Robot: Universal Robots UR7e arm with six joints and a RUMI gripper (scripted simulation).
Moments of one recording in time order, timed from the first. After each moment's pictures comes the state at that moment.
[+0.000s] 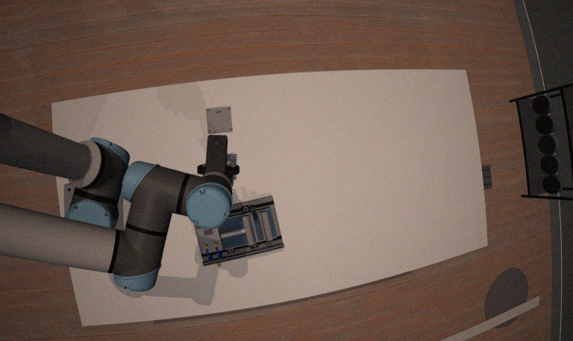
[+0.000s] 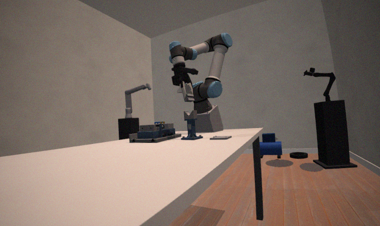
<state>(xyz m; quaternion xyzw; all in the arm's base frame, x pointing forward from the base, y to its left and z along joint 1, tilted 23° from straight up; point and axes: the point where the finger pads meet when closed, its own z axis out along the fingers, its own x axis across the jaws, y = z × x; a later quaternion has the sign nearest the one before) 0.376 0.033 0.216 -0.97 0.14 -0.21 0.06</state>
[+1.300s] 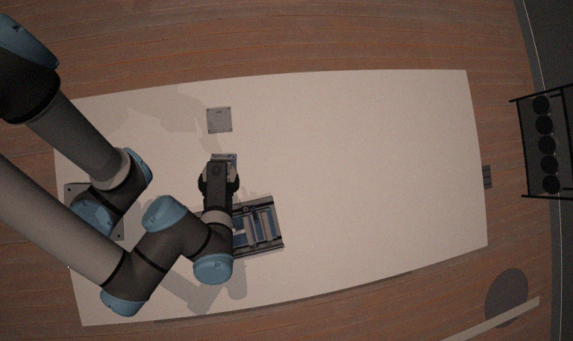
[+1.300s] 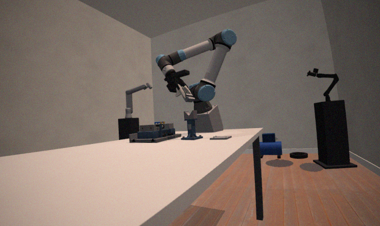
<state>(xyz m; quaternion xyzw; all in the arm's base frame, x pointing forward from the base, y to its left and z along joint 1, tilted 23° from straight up) 0.375 0.030 0.216 -0.93 0.10 -0.24 0.25</state>
